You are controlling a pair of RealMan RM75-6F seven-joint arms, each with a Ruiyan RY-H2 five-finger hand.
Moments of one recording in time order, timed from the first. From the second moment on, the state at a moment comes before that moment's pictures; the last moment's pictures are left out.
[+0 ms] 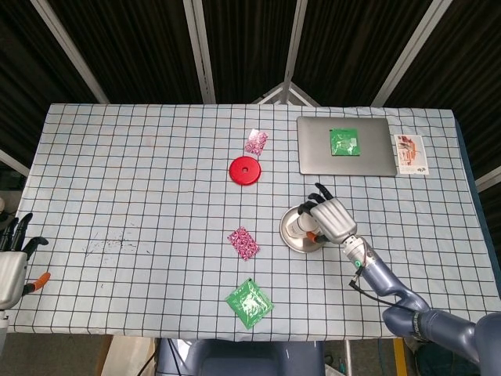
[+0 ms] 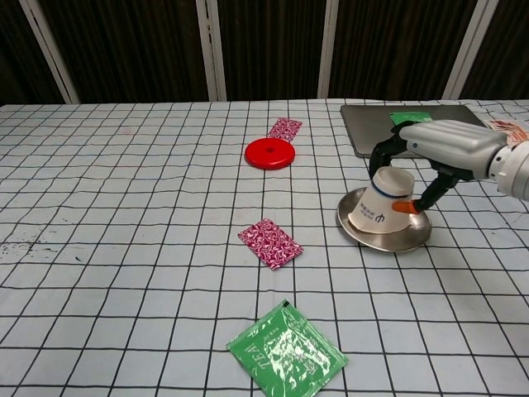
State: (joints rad) left arm -0.08 -1.15 -0.05 -1.65 1.45 1.50 0.31; right arm 0.70 -1.55 0.08 -1.13 -1.47 0.98 0.08
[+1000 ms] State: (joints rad) left arm -0.08 -1.15 -0.04 -1.65 1.46 1.49 0.31; right arm 0.66 -1.49 0.00 -1.20 -1.55 1.01 0.13
